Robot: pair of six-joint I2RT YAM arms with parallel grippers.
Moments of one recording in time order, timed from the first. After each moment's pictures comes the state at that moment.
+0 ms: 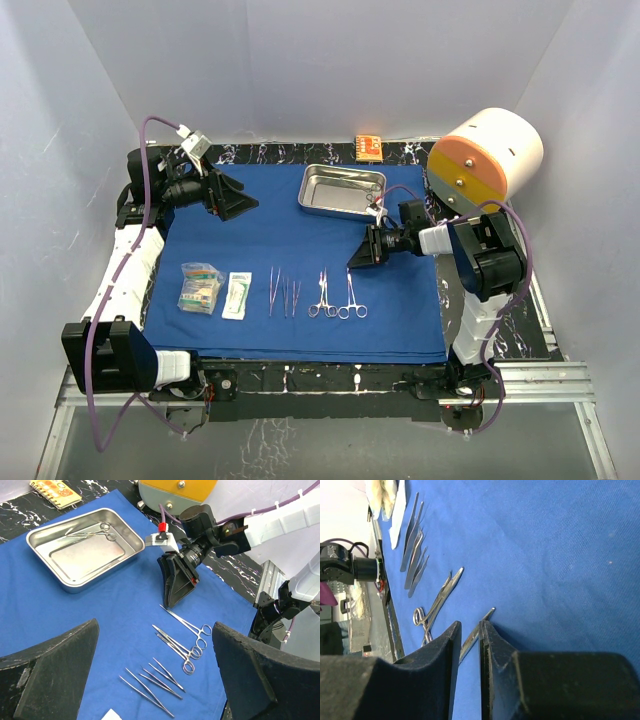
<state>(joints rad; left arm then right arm) 0.03 1.30 1.14 -0.23 1.10 -0.05 0.21 1.92 0.88 0.16 -1.07 0.22</state>
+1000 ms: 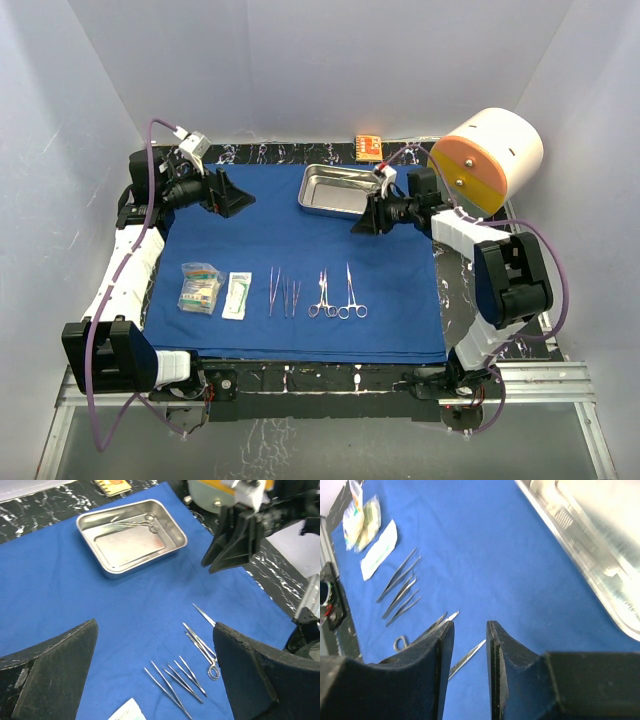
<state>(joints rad) 0.03 1.30 1.13 -0.27 0.93 -0.02 0.21 1.70 1.01 -0.01 -0.88 0.04</state>
